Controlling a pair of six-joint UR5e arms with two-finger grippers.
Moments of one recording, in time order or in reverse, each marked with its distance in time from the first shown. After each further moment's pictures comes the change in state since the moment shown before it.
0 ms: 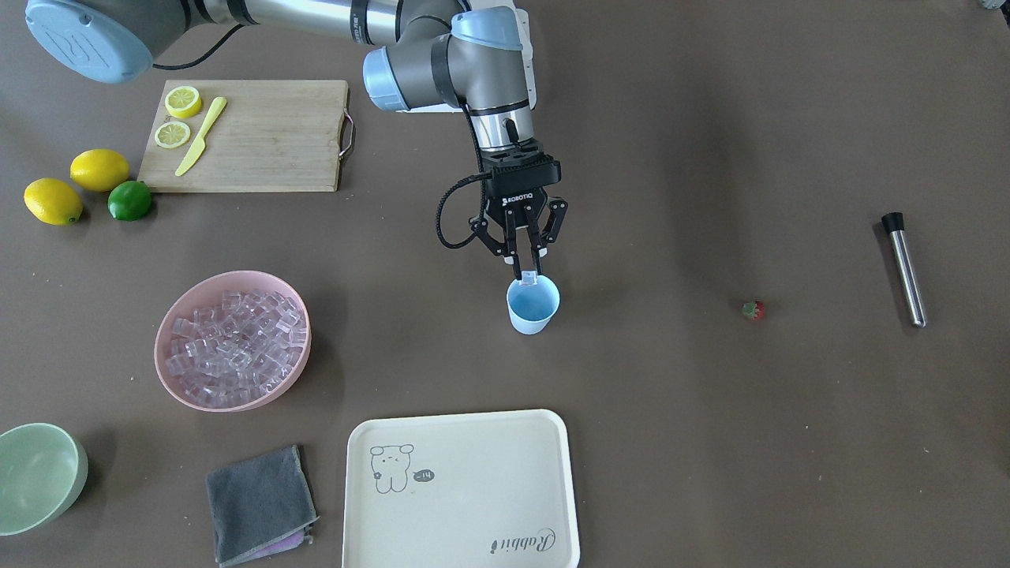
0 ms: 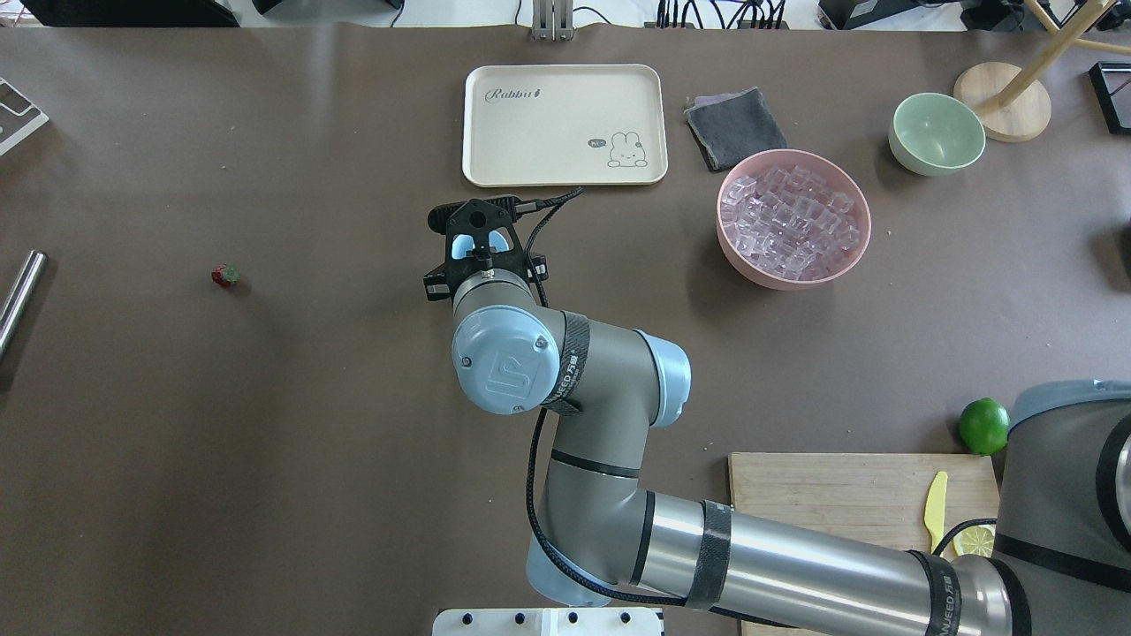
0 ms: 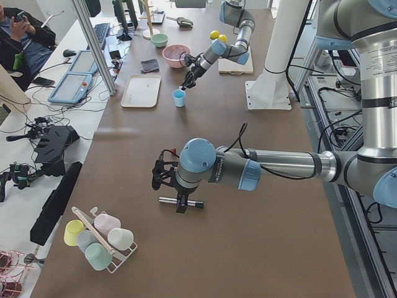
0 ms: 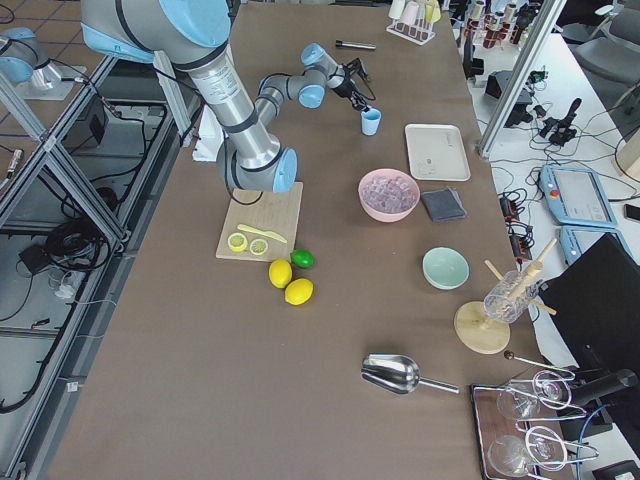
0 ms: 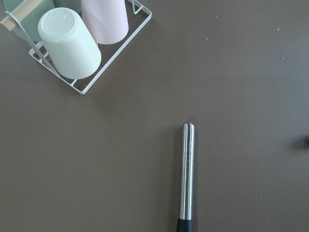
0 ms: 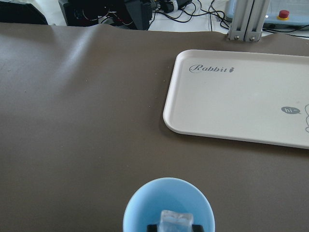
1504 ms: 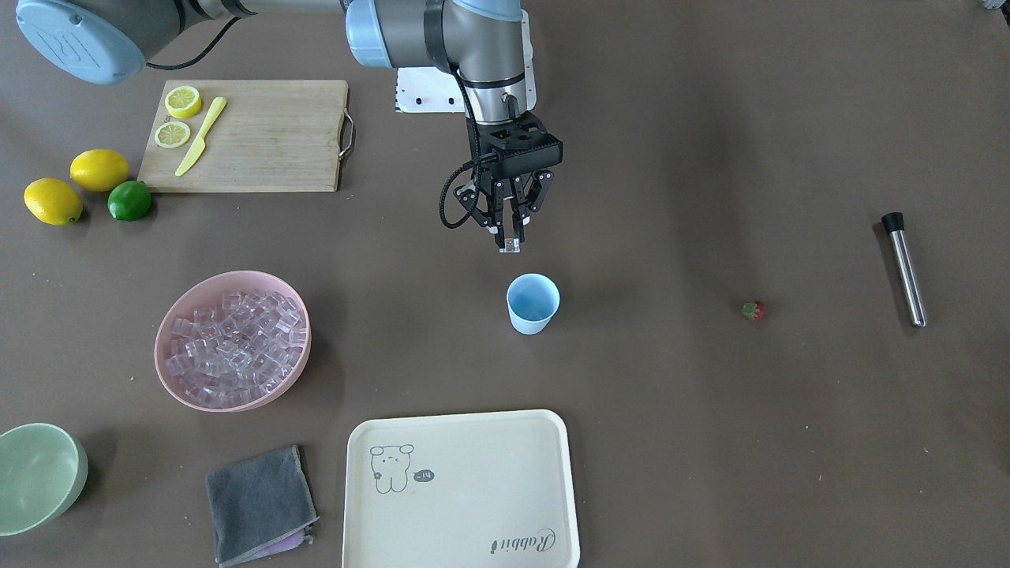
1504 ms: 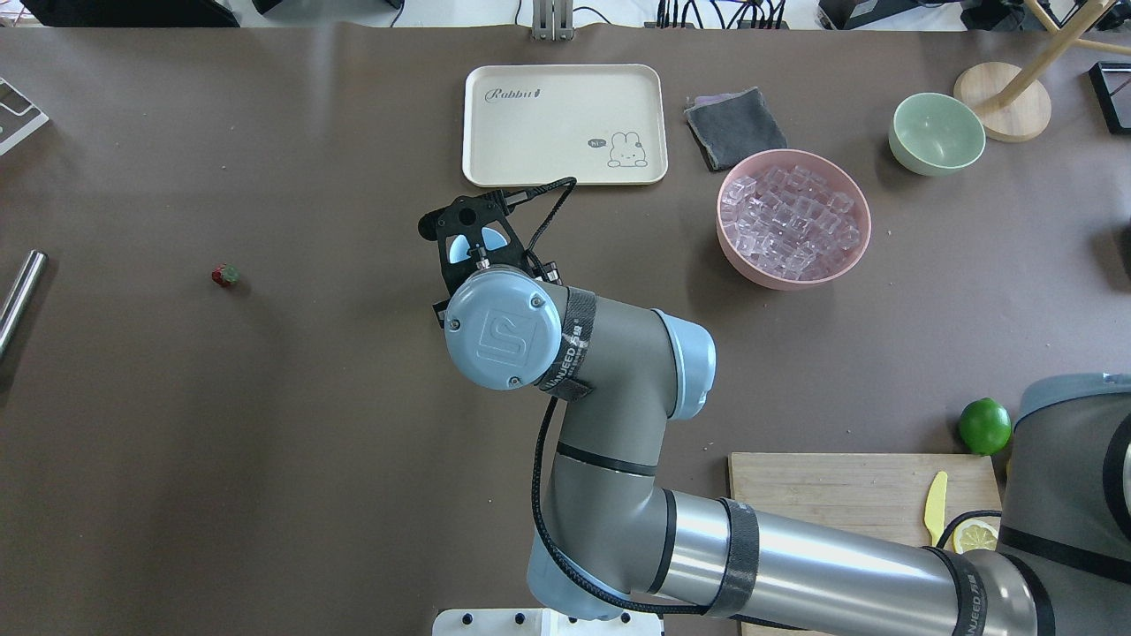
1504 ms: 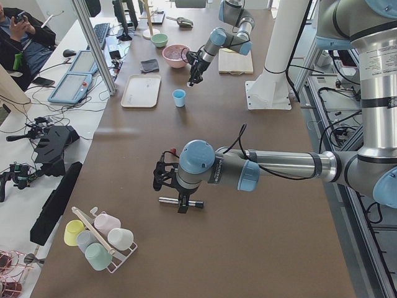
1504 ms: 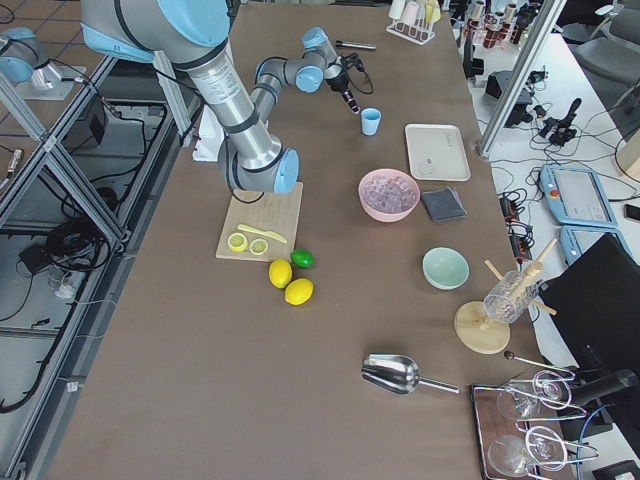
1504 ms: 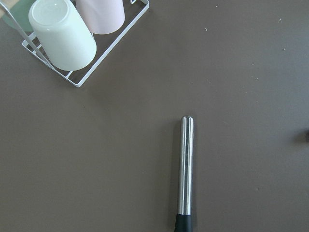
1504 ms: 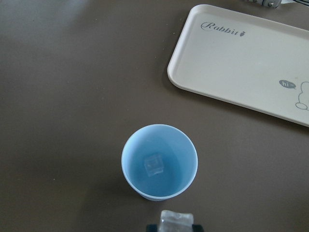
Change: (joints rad) left arm 0.020 0.009 0.004 0.000 0.000 -0.002; right arm 0.018 -0.002 0.149 -0.251 0.191 -0.139
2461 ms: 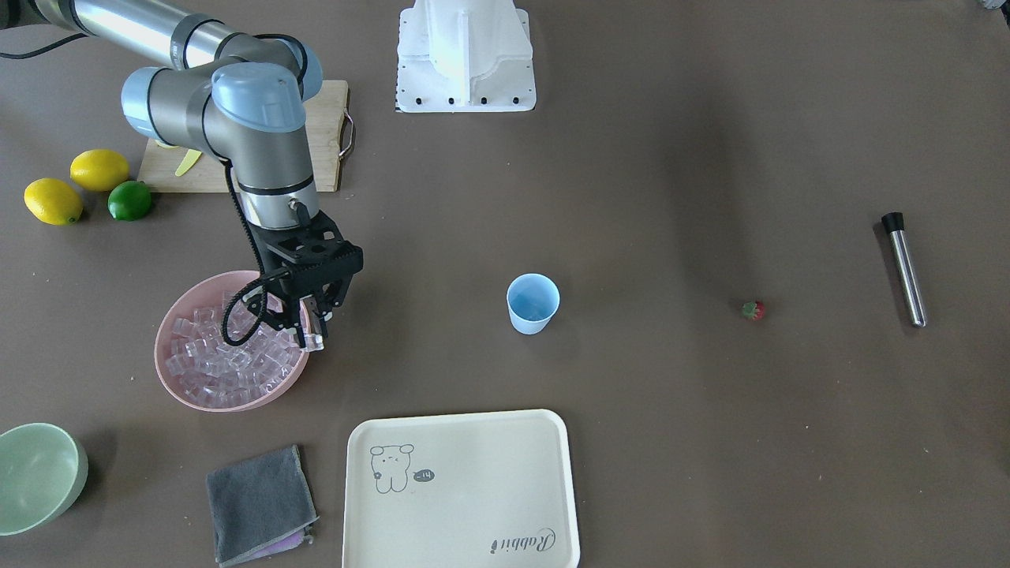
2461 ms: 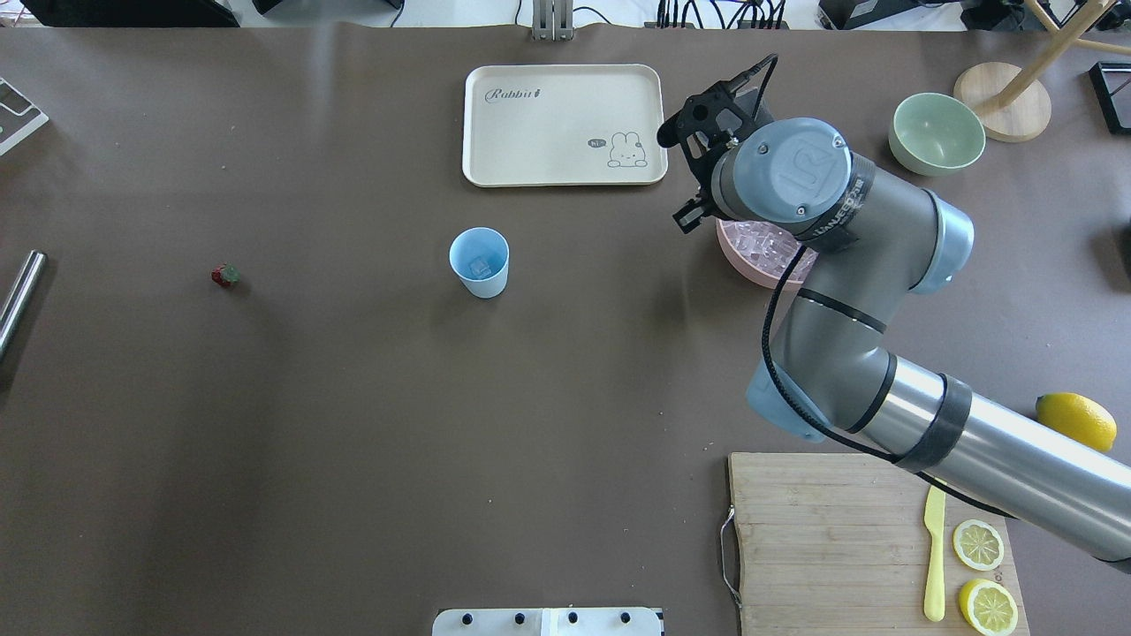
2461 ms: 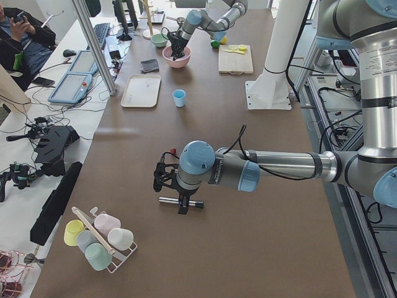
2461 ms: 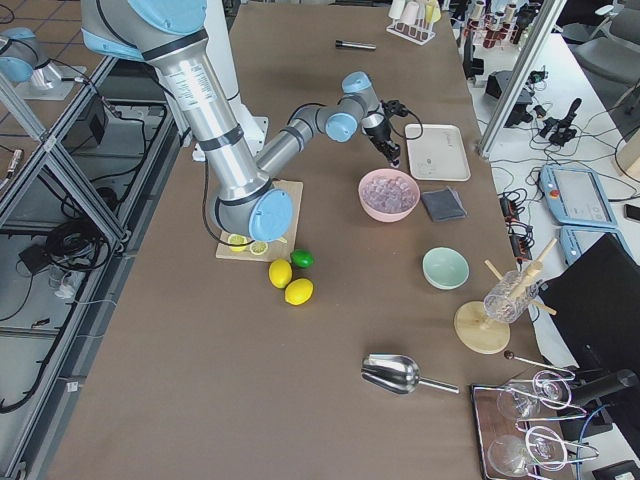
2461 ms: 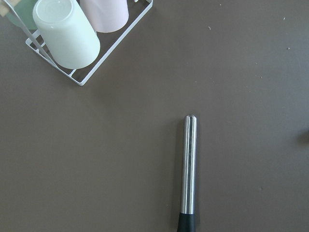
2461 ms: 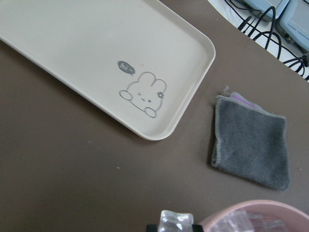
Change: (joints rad) left arm 0.002 0.001 0.005 -0.001 0.005 0.000; right arm 0.278 -0.293 0.098 0.073 0.196 -0.416
